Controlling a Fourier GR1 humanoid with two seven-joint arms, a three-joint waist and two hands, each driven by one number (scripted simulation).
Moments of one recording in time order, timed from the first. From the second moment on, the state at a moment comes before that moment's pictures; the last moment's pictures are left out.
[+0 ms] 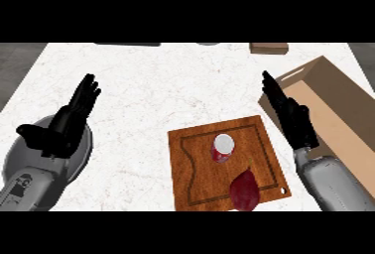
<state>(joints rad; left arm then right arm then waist) -0.25 0.46 -0.26 -1.41 0.37 0.21 -0.11 -0.34 -0.34 0.30 -1.42 -0.12 -0.20 0.14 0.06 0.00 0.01</state>
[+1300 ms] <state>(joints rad) -0.14 0.38 -0.21 -1.60 0.40 0.36 0.10 -0.64 -0.67 0.30 -1.08 0.05 0.41 -0.22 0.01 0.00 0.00</state>
